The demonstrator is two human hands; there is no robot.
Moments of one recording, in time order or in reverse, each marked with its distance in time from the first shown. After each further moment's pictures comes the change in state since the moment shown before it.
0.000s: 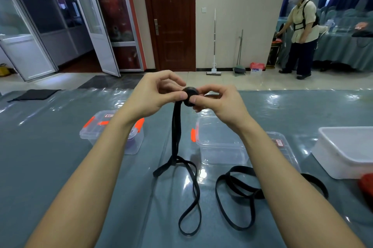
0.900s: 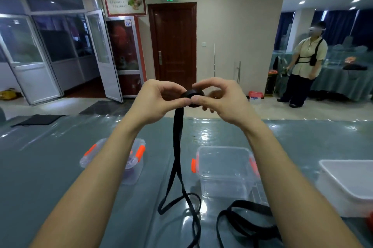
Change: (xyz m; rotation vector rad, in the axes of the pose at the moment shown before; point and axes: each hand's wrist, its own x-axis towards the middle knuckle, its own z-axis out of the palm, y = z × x) left_hand 0.037 0.046 -0.027 0.084 0.105 0.198; right_hand 0.044 -0.080 -0.018 -0.381 -0.009 -0.233
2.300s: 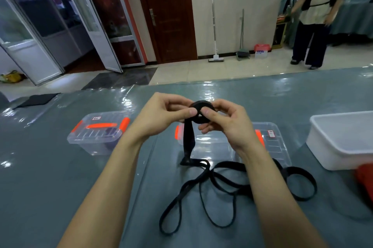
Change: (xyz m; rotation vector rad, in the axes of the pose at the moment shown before) left_hand -0.025 -0.008 0.153 -0.292 -0.229 -0.457; right_hand -0.125 0.126 -0.030 0.710 0.133 0.428
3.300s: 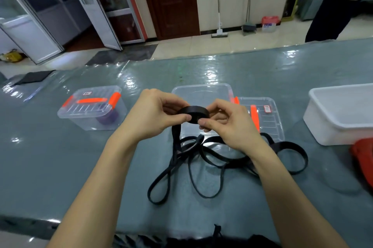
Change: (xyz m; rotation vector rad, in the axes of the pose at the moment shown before) left_hand -0.036 -0.027 0.064 0.391 0.061 0.034; right_hand -0.048 0.045 -0.063 -0.427 -0.091 -0.011
